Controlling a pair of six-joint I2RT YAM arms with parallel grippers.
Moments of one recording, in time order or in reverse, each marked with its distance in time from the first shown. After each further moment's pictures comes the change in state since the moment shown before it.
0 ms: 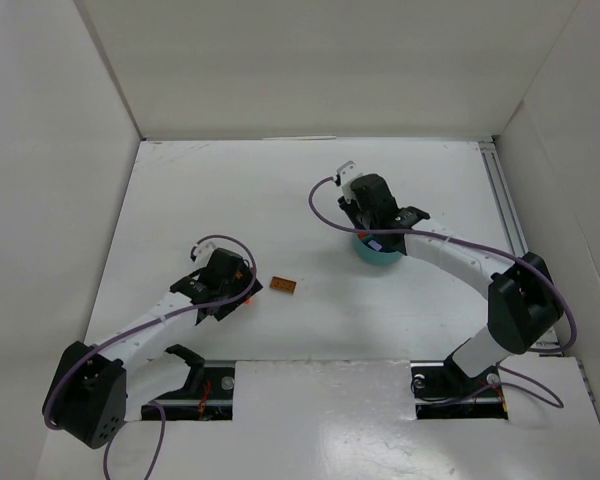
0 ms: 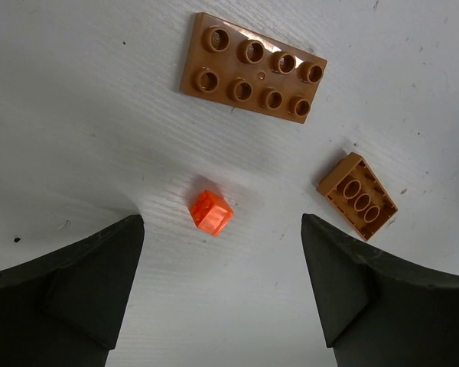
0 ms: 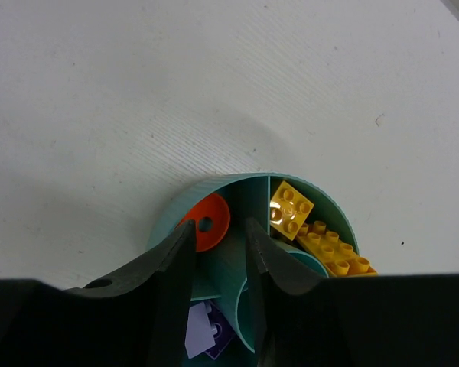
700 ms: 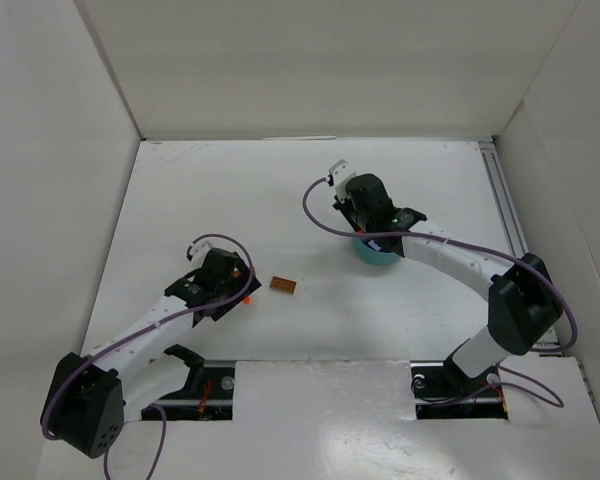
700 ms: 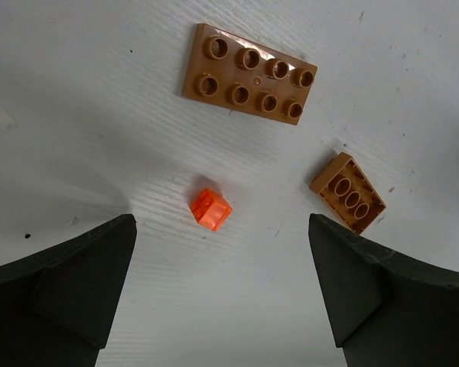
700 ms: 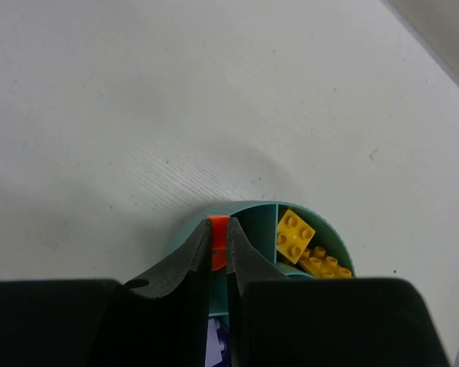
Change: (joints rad) left arm 0.029 -0.055 0.000 -0.019 0.007 0.018; right arm 0.035 -0.010 0.009 0.070 -0.003 -0.045
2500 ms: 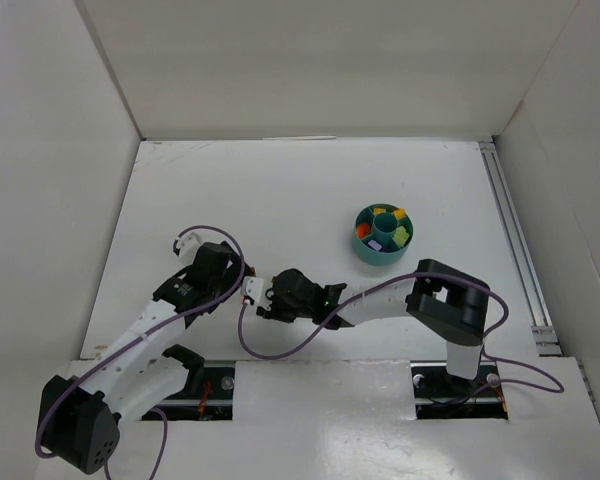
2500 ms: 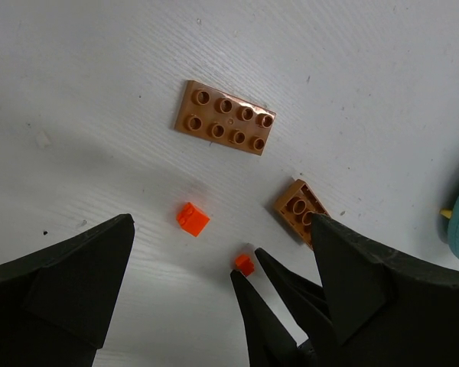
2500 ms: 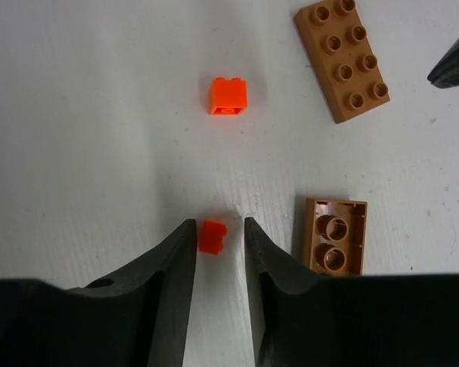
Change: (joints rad) left arm 0.005 -0.097 0.077 -0.091 -0.101 -0.041; right arm 0.529 0.319 -0.166 0.420 -0.311 -0.071
